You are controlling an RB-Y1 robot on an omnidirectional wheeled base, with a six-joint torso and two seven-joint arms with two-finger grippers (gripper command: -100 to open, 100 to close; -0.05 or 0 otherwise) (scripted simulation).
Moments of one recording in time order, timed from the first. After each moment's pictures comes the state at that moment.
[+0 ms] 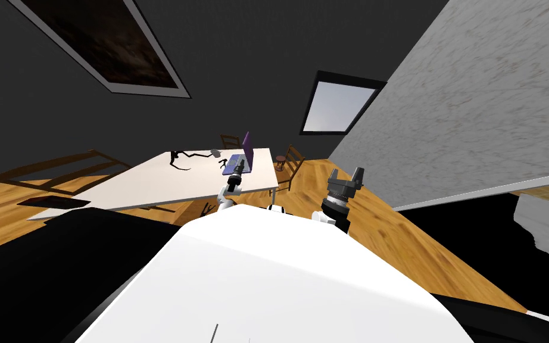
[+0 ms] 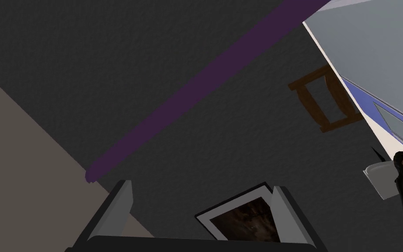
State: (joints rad) left arm 0.10 0.11 0.31 -1.62 -0.30 -0.20 -0.31; right arm 0.49 0.02 0.04 -2.22 -0.09 -0.55 -0.08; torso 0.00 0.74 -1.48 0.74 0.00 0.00
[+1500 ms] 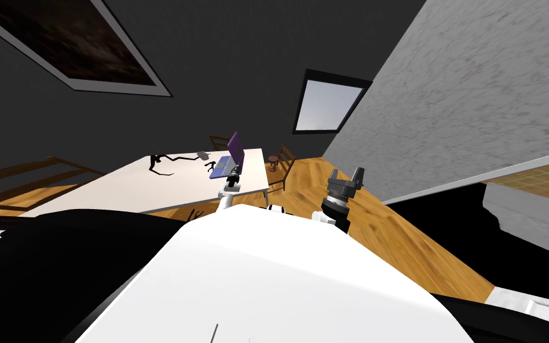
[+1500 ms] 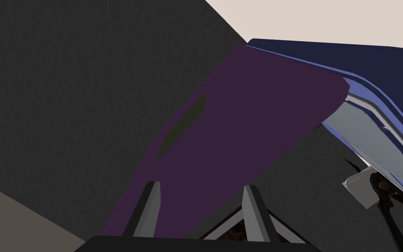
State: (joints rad) left arm -0.07 0.14 0.45 -1.36 -0.37 -0.12 -0.41; right arm 0.49 0.02 0.04 -2.22 -0.09 -0.55 -0.08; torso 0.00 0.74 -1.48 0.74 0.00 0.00
